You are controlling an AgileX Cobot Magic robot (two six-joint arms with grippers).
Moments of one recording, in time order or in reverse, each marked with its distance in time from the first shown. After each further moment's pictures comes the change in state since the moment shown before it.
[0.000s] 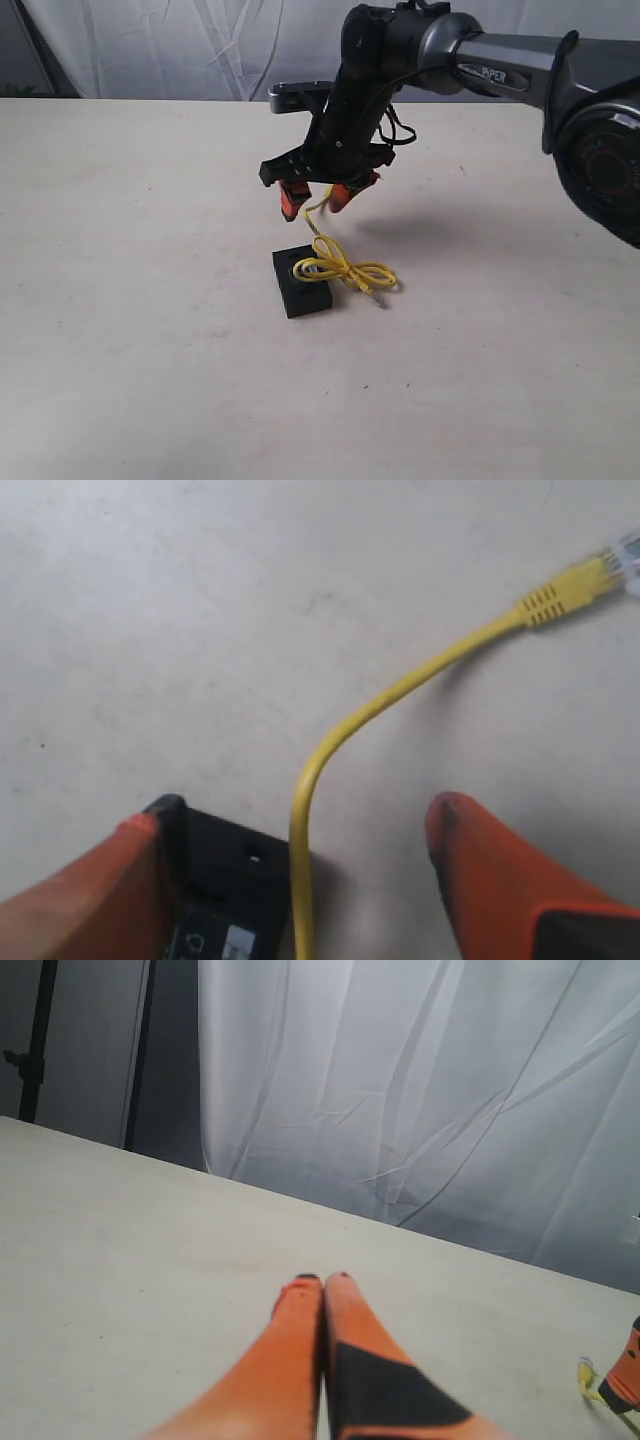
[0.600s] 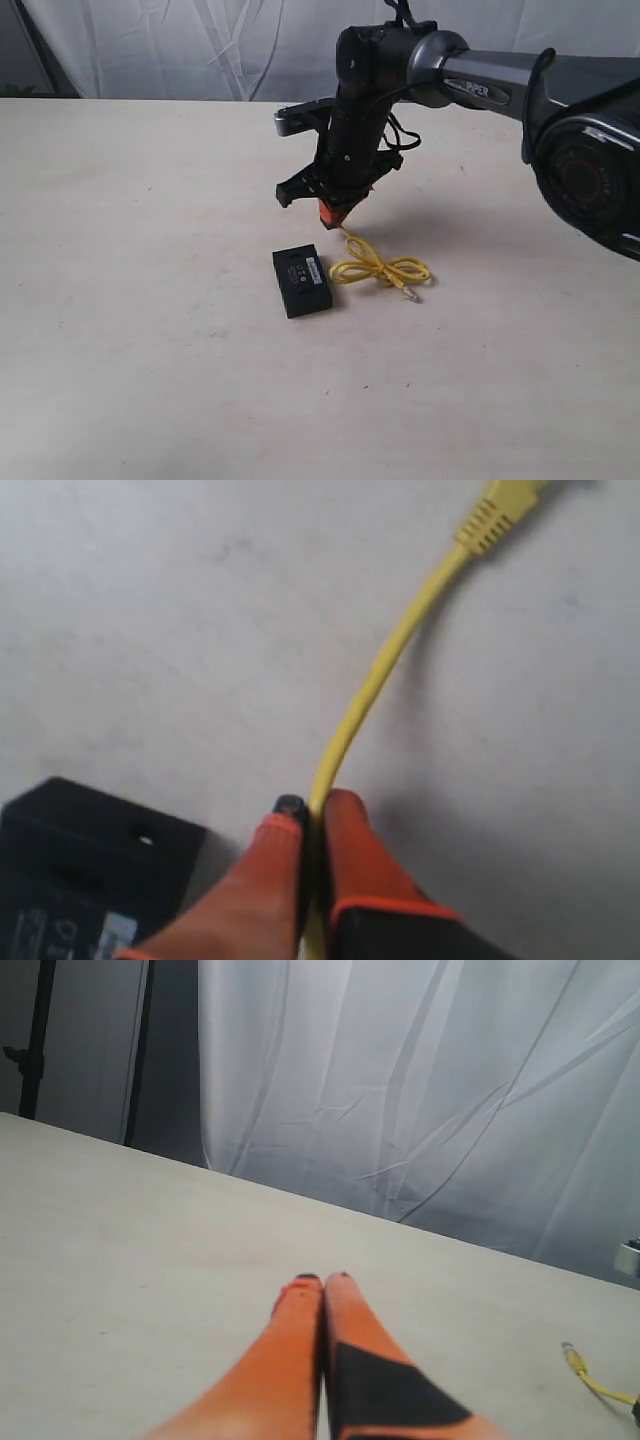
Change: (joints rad) left arm 0.000 0.000 0.000 0.002 0.007 0.000; right arm 0.000 0.044 -0.030 -0.119 0.060 -0.037
